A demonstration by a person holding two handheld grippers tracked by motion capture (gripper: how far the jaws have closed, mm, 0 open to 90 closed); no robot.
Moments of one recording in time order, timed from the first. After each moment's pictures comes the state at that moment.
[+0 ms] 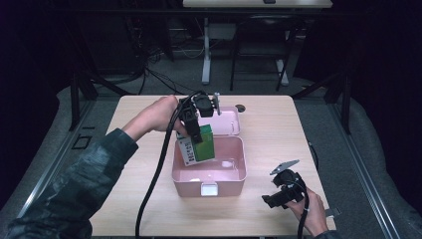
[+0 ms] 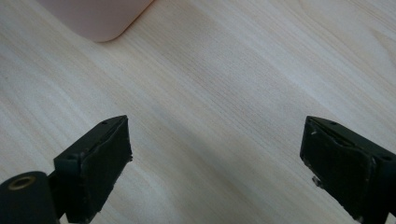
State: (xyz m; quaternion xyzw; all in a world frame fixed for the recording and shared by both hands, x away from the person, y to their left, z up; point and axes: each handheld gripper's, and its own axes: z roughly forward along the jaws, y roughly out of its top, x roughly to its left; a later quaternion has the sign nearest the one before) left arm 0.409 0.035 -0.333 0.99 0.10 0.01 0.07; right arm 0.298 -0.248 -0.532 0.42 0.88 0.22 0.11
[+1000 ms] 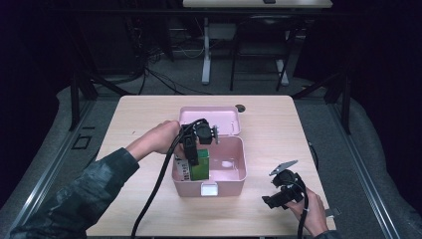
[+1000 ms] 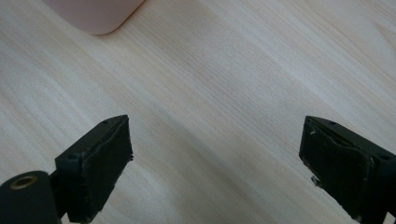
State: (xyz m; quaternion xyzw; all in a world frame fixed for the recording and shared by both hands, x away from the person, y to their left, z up) left arm 0.387 0.037 -0.398 1.00 0.06 -0.01 0.04; right arm 0.298 -0.248 -0.534 0.41 0.88 0.20 0.10
